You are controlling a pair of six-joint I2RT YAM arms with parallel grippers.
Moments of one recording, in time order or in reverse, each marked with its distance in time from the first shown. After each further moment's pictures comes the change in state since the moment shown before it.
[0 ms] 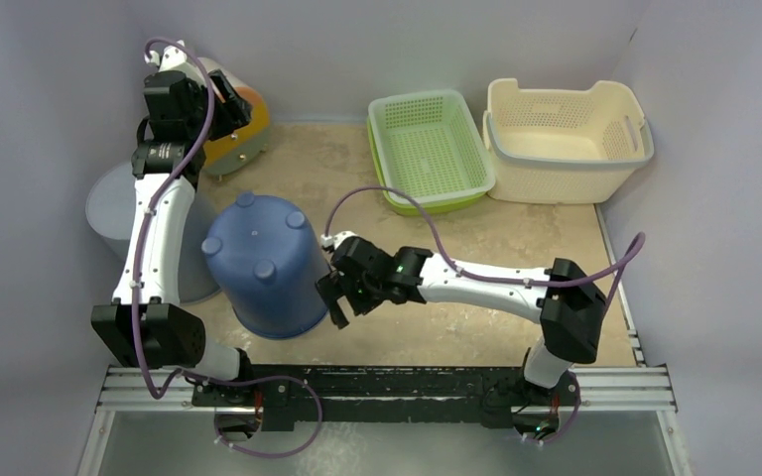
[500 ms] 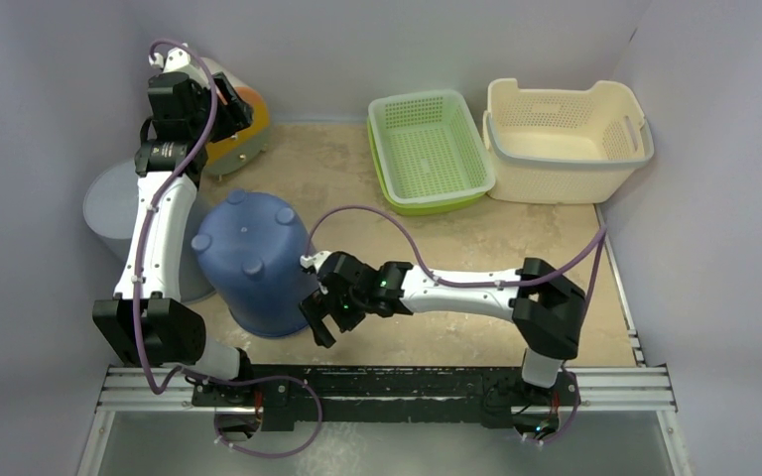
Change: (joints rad) left arm 0.000 0.021 -0.011 0.002 -0.002 0.011; right arm 0.097 0.078 -0.040 0.184 -0.161 -0.044
